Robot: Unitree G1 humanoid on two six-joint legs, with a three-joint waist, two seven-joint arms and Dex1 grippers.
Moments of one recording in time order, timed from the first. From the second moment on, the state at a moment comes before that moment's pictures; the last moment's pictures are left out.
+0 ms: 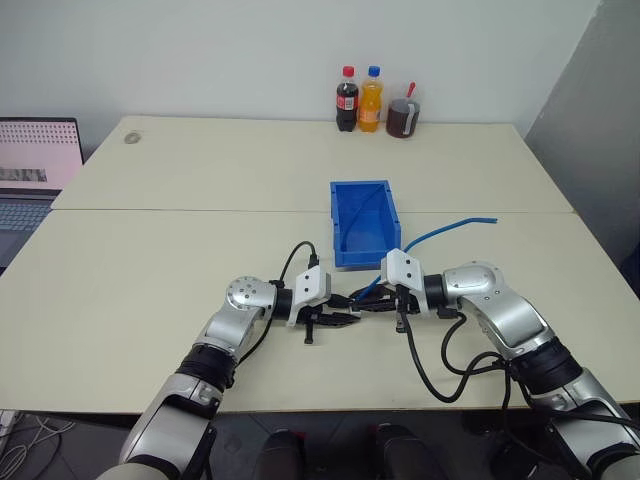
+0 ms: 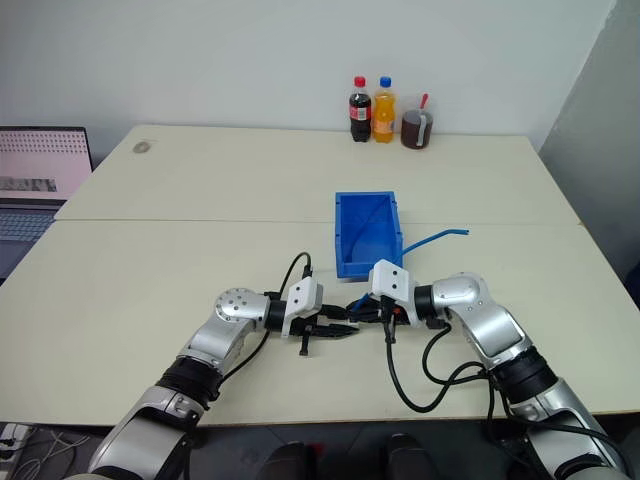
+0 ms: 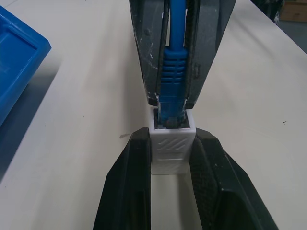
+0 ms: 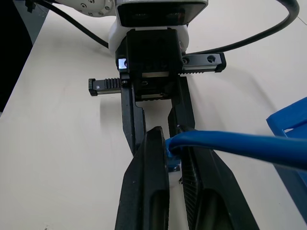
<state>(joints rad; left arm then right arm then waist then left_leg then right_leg) -0.54 0.37 -0.29 0.50 -0.13 -0.14 -1.27 -0.54 -0.51 0.41 0.03 0.18 0.29 1.09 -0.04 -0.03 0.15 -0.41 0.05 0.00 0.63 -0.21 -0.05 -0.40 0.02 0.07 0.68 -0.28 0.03</state>
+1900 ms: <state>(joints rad) -0.08 0.26 0.10 -0.43 -0.36 0.57 -0.36 -1.26 -0.53 0.14 0.86 0.11 0.71 0.99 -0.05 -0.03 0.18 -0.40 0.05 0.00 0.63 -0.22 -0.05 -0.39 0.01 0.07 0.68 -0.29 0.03</state>
